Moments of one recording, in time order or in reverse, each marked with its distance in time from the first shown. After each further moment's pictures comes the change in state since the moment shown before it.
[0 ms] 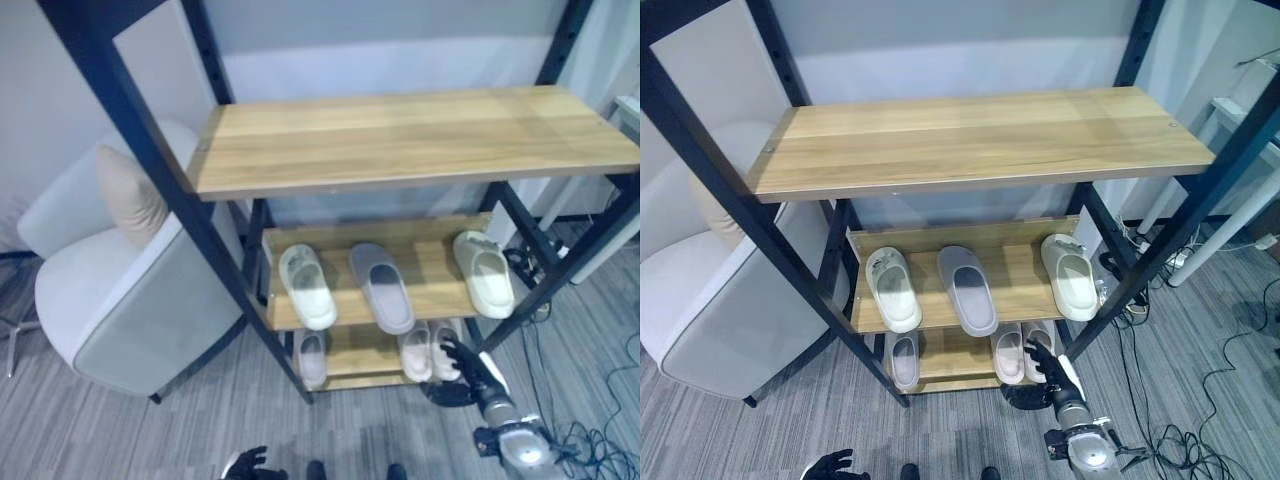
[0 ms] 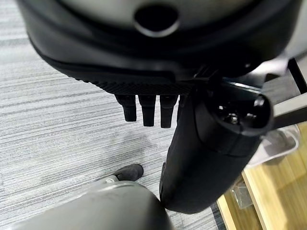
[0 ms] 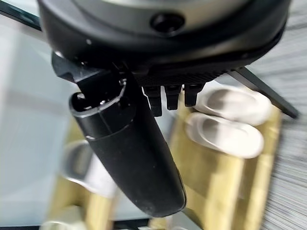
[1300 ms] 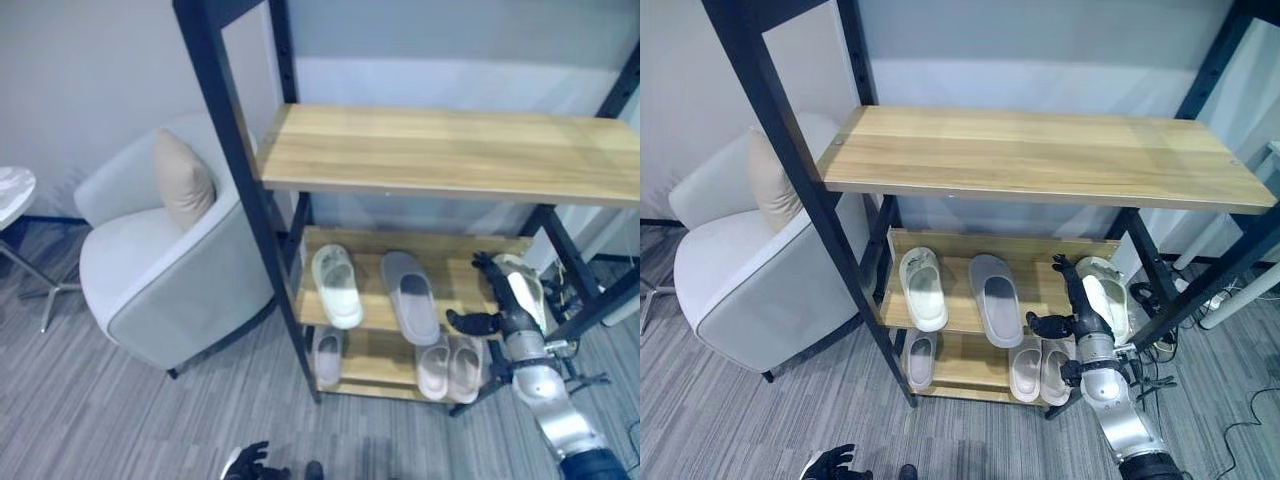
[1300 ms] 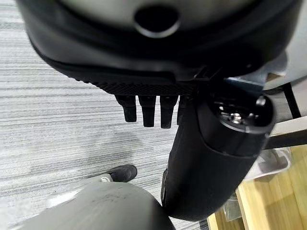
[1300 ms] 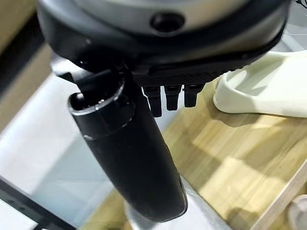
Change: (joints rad) left arm 0.019 0.019 -0.010 -0.056 0.027 -0.032 0.001; right arm -0.385 -0.128 0.018 0.204 -0.167 0.003 -0.179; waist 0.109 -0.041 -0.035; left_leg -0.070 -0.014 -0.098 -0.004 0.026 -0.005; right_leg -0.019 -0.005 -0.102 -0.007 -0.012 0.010
